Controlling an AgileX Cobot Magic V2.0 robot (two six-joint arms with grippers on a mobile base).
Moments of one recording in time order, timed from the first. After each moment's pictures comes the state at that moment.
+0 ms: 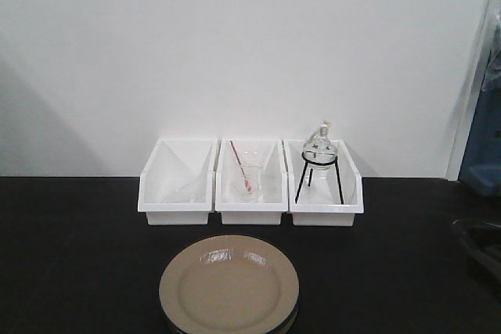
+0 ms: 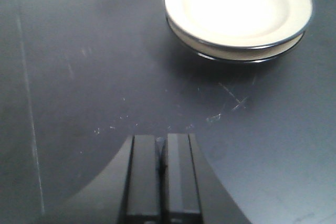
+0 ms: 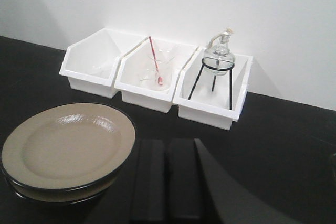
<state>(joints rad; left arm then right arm) 0.13 0.62 -0.47 -0.73 0.68 0.95 0.21 0.71 -0.57 0.58 0.17 -0.68</state>
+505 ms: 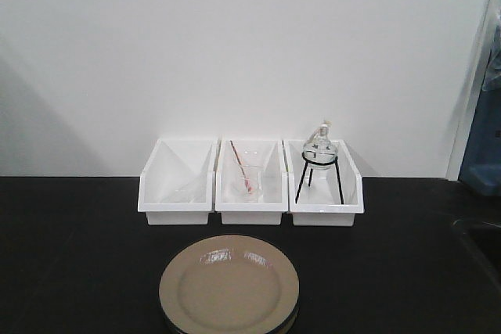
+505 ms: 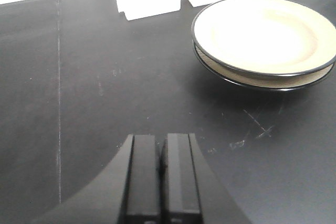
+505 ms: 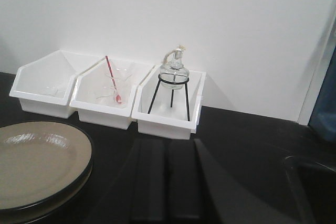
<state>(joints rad) 0.13 0.55 -0.40 -0.78 0.54 0.95 0.20 0.64 -0.43 0.58 -0.04 -0.69</state>
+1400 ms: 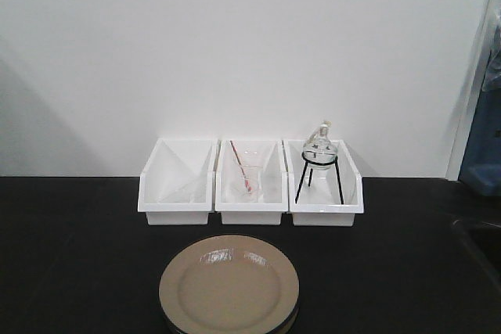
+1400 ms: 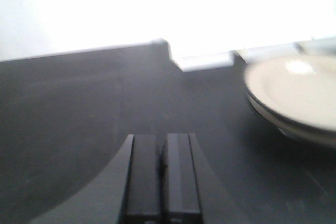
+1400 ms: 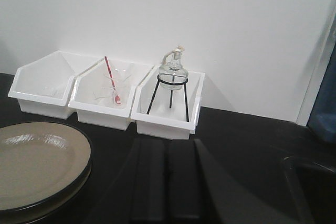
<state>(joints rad) -0.02 0.34 -0.19 -0.35 0.11 0.45 0.20 0.64 -0.43 0.58 -0.04 -0.70</state>
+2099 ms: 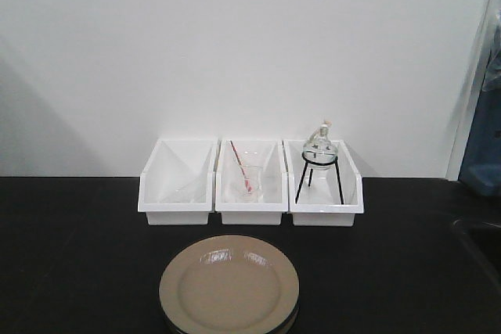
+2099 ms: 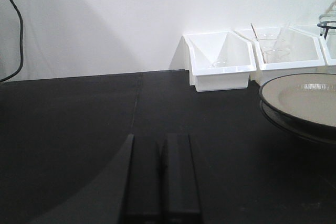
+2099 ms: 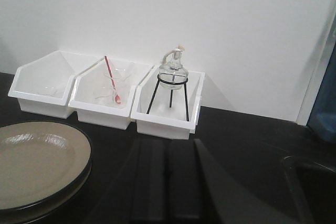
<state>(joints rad) -0.02 -0.01 0.03 -0.05 0.11 0.14 0.20 0.64 -0.43 0.58 -0.04 -0.70</state>
